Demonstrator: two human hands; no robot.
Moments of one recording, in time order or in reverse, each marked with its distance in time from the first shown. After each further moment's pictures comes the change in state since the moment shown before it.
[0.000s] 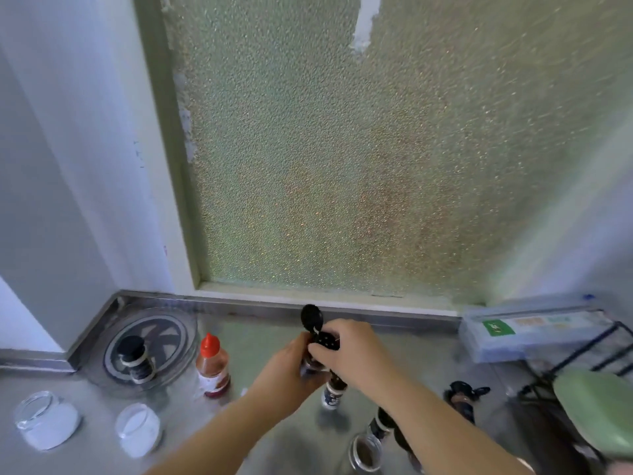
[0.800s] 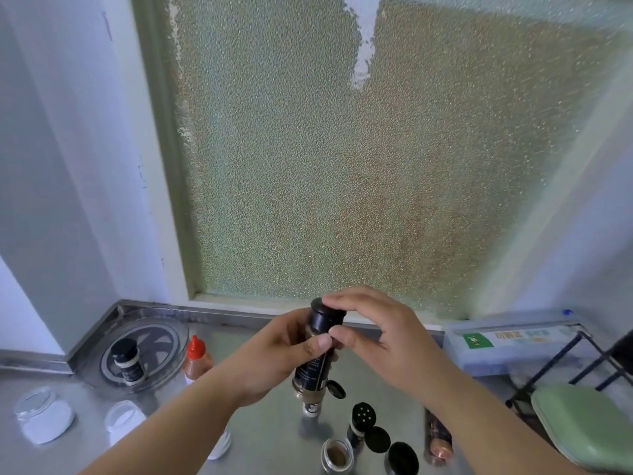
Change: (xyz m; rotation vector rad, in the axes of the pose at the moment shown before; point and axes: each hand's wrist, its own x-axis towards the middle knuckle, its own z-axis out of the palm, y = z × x) left_hand -0.026 0.094 -0.032 -0.734 -0.279 0.205; right_hand -0.062 0.010 -0.101 0.154 0.212 -0.645
